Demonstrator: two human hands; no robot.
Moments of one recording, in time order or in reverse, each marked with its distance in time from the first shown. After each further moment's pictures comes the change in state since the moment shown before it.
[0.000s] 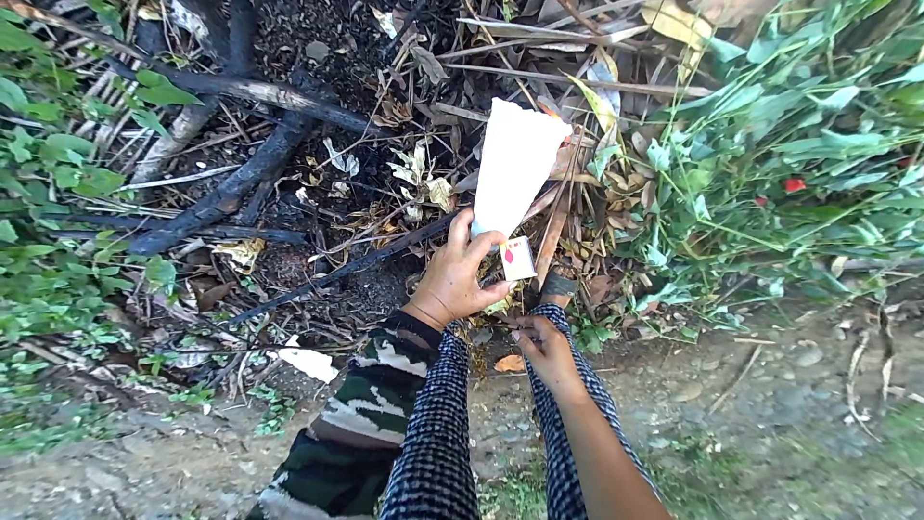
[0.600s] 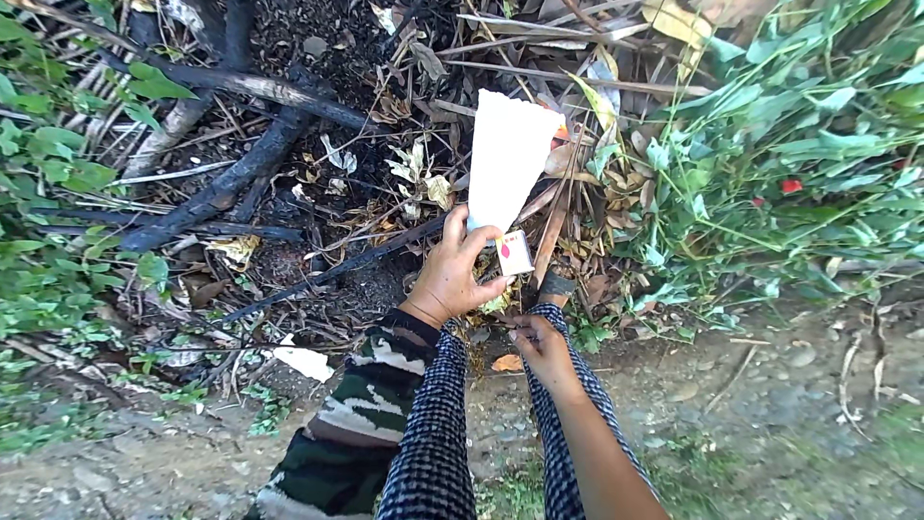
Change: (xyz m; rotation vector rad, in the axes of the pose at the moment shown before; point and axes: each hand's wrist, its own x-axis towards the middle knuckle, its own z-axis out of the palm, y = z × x) left_hand -0.001 0.000 0.001 0.030 0.019 -0.050; right_hand -0.002 -0.004 -0.001 -0.010 -0.014 0.009
